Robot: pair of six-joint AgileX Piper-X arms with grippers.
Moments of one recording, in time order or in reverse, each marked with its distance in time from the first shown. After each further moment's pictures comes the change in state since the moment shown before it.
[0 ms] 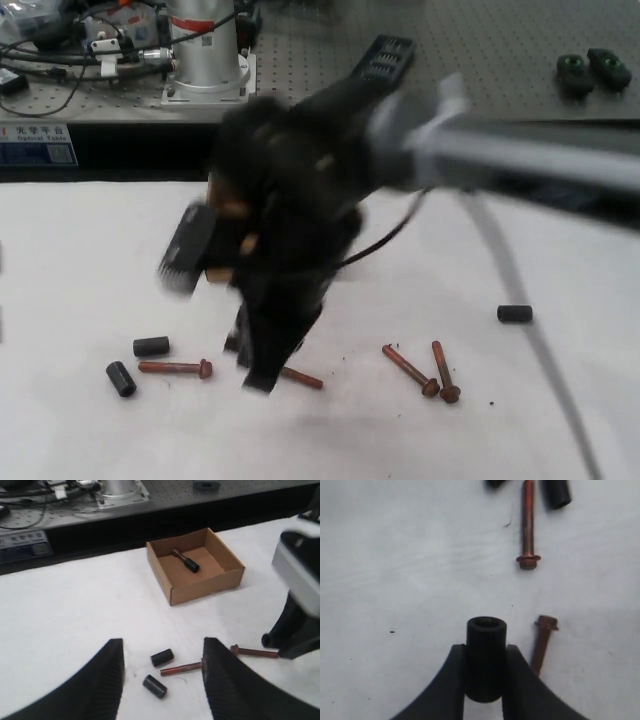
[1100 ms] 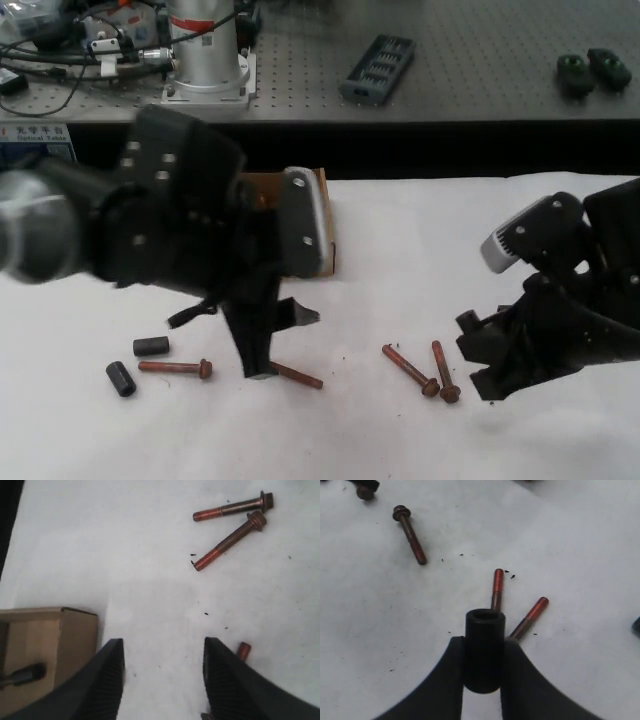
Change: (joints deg) left arm -20.5 57.4 -25.0 -10.0 8.0 51.4; right arm -18.9 -30.4 45.5 -31.2 0.7 18.9
